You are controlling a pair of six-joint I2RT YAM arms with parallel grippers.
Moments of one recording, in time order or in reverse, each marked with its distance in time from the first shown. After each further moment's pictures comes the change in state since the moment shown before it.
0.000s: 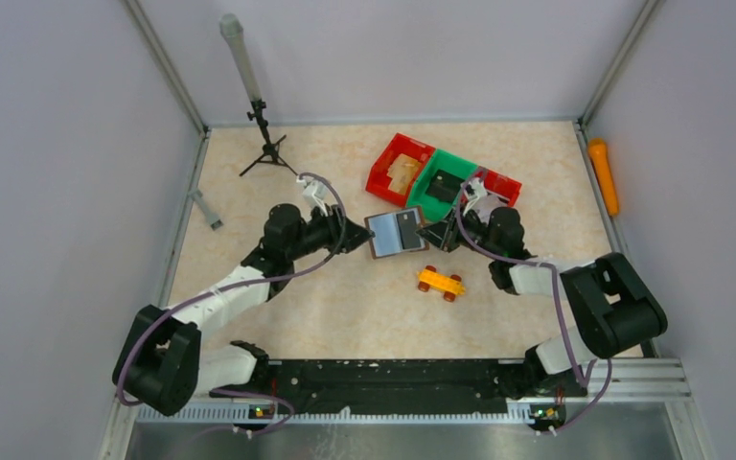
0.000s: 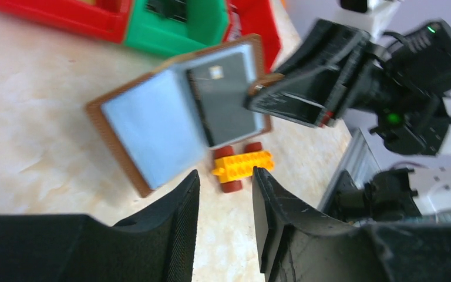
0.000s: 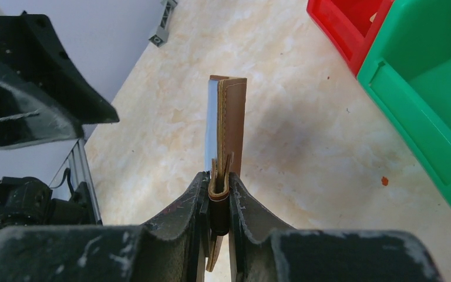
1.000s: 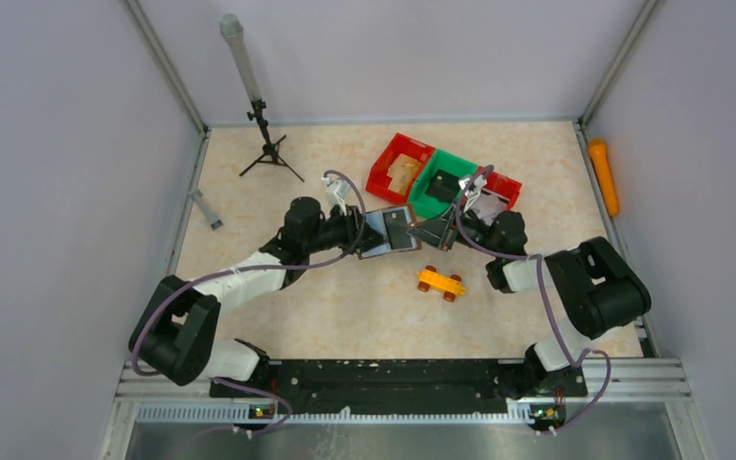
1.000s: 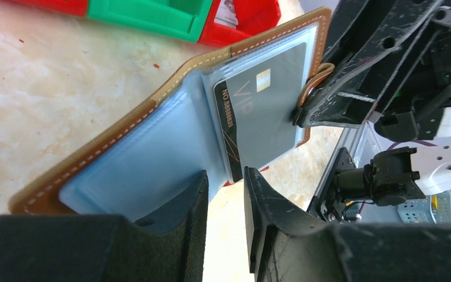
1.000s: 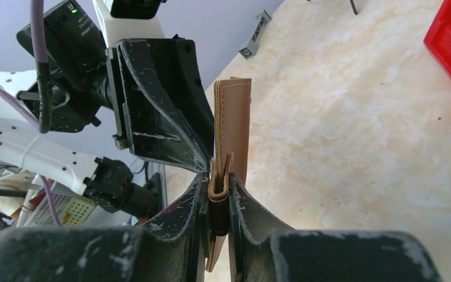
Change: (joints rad) left arm -0.085 0.178 0.097 -0.005 0.065 0.030; right arm 0.000 0.110 0.000 0.384 -0.196 0.238
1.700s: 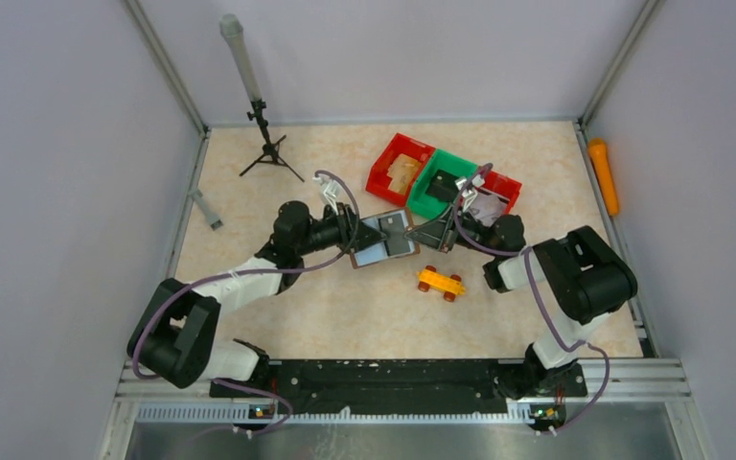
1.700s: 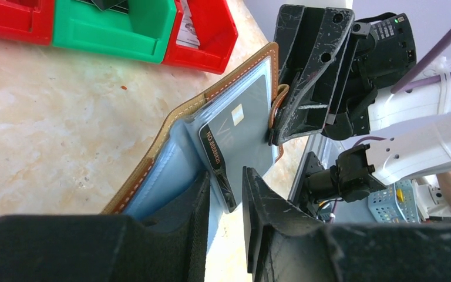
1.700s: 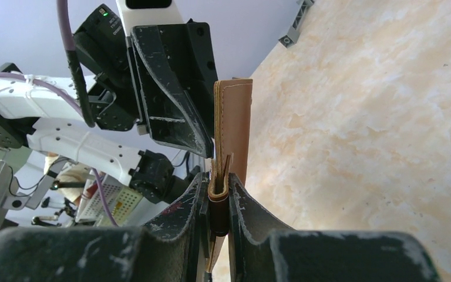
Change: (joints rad) left arm 0.042 -0.031 -0.074 0.213 0.106 -0.091; right arm 0.000 0.112 0.008 0.210 -0.092 0.215
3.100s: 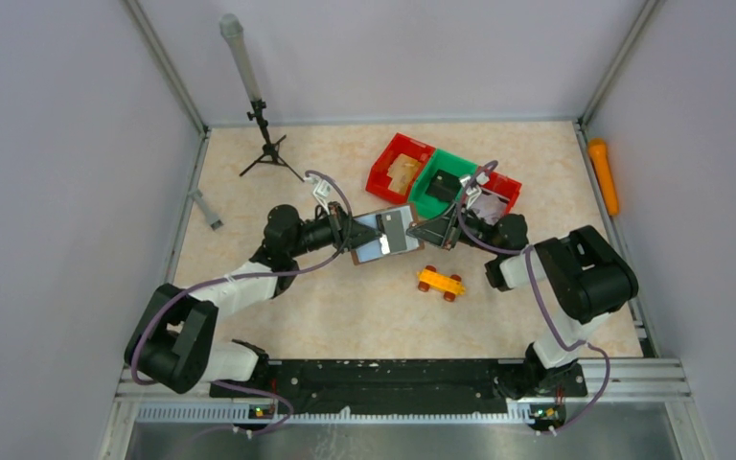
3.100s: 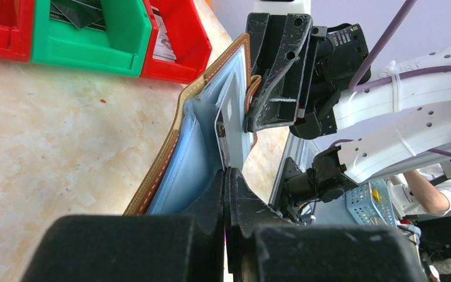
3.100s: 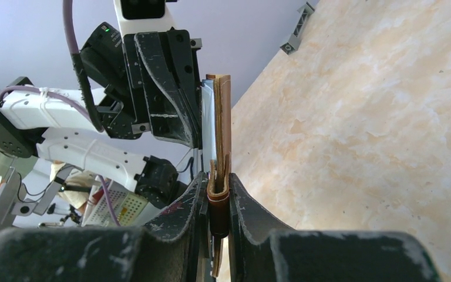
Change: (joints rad) left arm 0.047 -0.029 -0.054 0.149 0.074 -0.093; right arm -0.031 0.001 0.004 0.026 -0.006 0.048
